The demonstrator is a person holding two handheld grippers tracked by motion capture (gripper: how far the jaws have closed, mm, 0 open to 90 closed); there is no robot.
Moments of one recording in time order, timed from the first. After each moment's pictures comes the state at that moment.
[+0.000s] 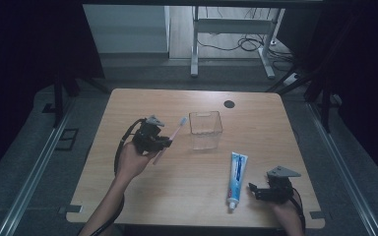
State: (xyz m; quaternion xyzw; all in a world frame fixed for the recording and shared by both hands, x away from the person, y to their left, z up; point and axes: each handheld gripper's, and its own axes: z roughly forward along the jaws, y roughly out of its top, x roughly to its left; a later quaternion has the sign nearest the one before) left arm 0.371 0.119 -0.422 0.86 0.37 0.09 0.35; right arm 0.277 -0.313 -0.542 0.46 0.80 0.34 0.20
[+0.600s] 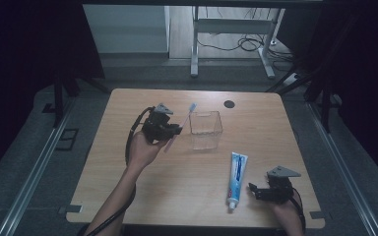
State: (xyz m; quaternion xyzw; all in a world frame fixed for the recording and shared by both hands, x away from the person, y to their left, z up) left arm 0.391 0.094 -0.399 0.84 0.36 0.11 0.39; right arm 0.277 -0.313 -0.542 0.46 0.80 0.34 0.20
